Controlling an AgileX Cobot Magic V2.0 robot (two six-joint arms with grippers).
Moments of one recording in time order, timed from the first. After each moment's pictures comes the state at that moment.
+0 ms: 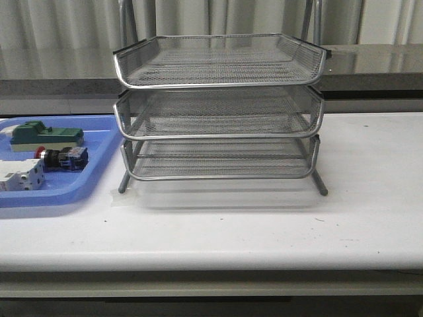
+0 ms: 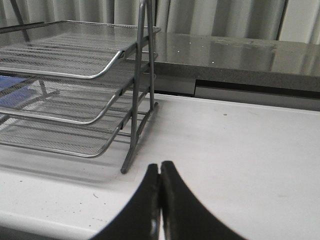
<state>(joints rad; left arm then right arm) -0.03 0.00 0.00 0.05 0.02 -0.01 0.14 -0.01 0.03 0.04 0.08 -0.09</state>
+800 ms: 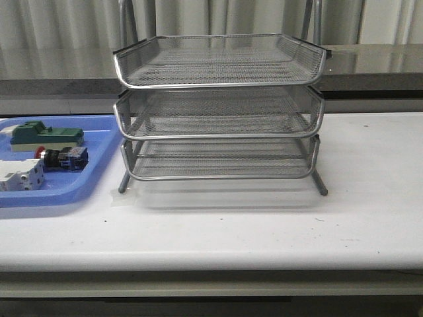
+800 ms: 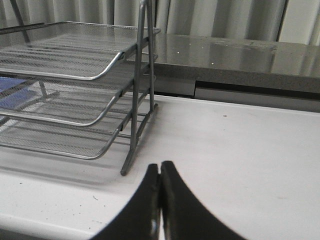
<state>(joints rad) -0.03 0.00 0.00 0.05 0.02 -0.01 0.14 -0.01 0.03 0.04 0.06 -0.09</state>
